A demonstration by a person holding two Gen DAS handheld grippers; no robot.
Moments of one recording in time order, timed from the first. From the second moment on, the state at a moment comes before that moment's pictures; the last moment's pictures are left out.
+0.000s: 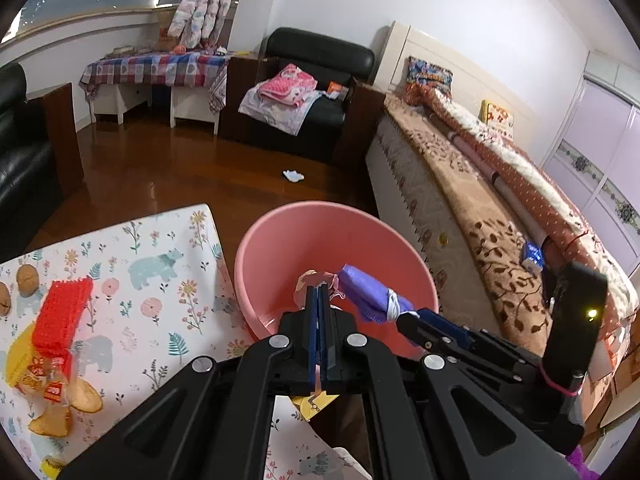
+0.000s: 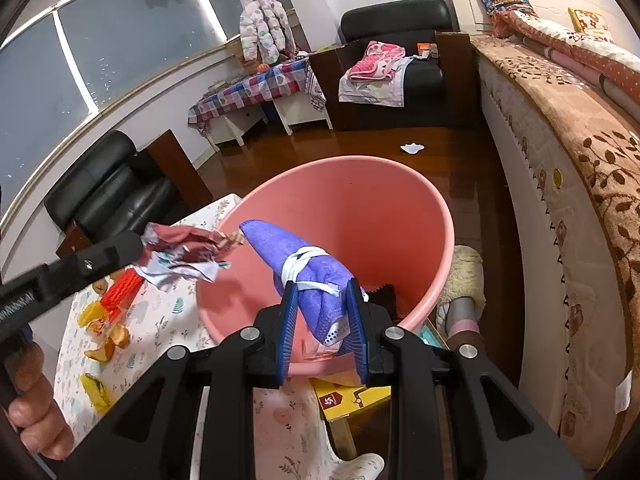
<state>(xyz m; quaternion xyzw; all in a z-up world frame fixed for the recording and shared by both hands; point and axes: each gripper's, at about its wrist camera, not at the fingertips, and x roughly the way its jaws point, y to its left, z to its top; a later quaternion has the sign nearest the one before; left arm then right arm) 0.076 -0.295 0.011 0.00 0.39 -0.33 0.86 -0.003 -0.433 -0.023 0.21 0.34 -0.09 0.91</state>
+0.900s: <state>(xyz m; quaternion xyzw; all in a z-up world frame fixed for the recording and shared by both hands) 0.060 -0.246 0.034 -0.03 0.37 -0.30 0.88 -0.008 -0.426 -0.011 0.22 0.32 -0.07 0.92</state>
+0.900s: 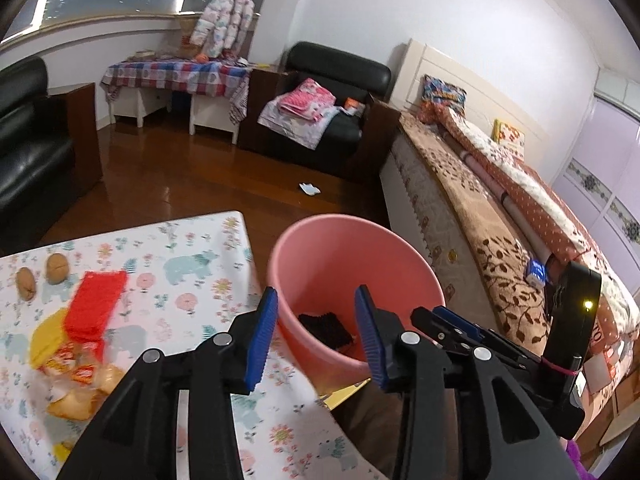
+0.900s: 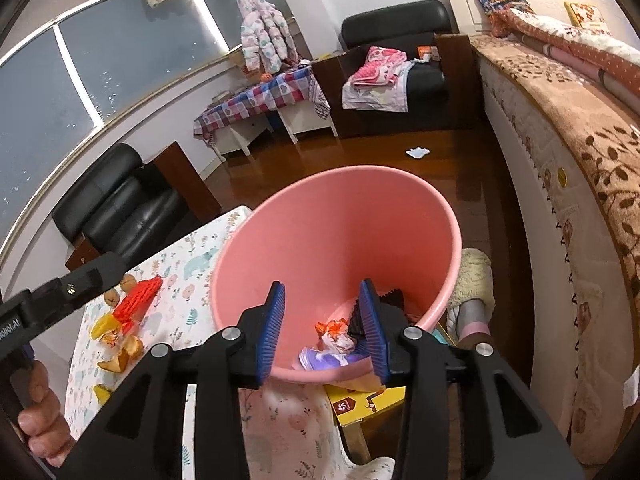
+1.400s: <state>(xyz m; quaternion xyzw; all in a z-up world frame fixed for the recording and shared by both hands) 0.025 -0.109 0.059 -0.07 0.34 -0.18 0.92 -0.018 -0.352 0.011 0.17 0.31 0.01 0.93</state>
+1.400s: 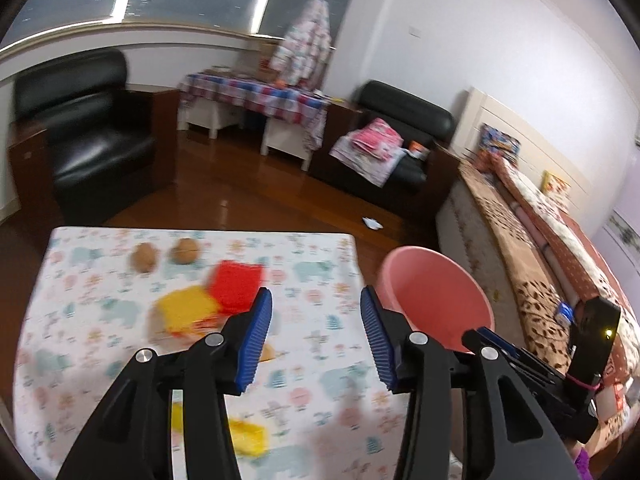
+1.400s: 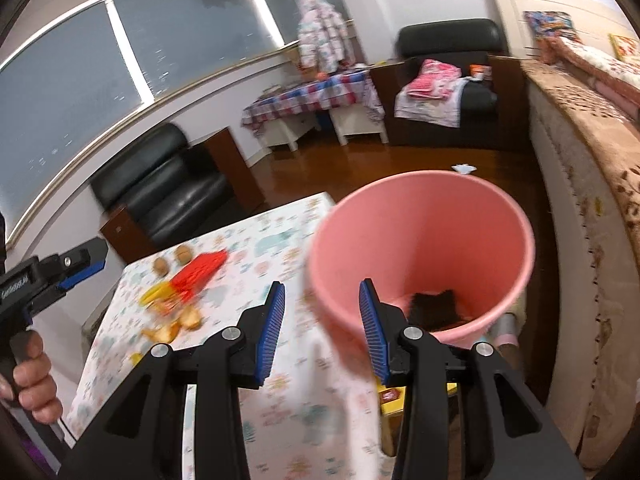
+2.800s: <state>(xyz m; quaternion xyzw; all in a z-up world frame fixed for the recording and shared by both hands) 0.022 0.030 -0.040 -0.13 0.42 -0.09 0.89 0.033 -0.143 -0.053 -0.02 0.46 0.25 0.85</state>
